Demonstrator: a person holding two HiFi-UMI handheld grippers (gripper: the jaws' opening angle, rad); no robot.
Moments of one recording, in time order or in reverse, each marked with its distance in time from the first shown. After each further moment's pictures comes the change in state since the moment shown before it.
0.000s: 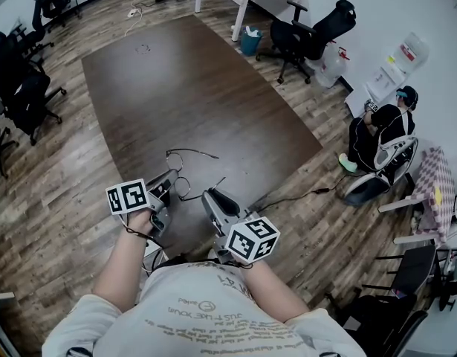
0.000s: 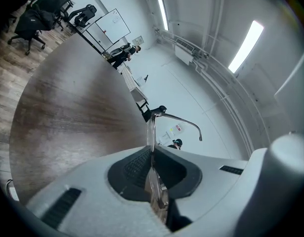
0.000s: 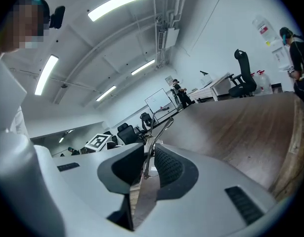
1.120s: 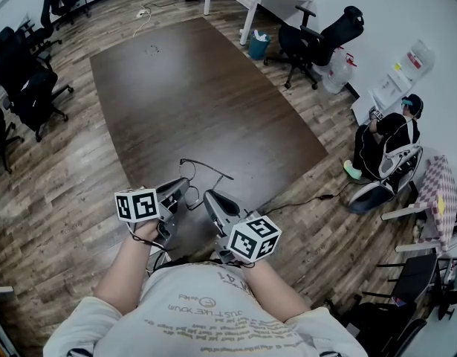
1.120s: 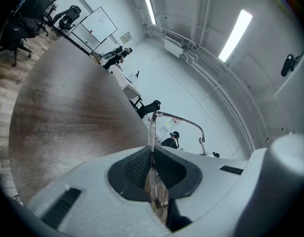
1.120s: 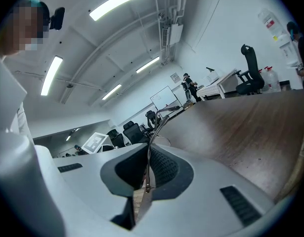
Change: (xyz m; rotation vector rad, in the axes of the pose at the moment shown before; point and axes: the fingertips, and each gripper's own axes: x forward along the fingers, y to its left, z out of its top) left arm -0.005 -0.021 -0.022 0.121 0.055 -0.034; right arm 0.011 0.012 -0.003 -0.009 0.024 0.075
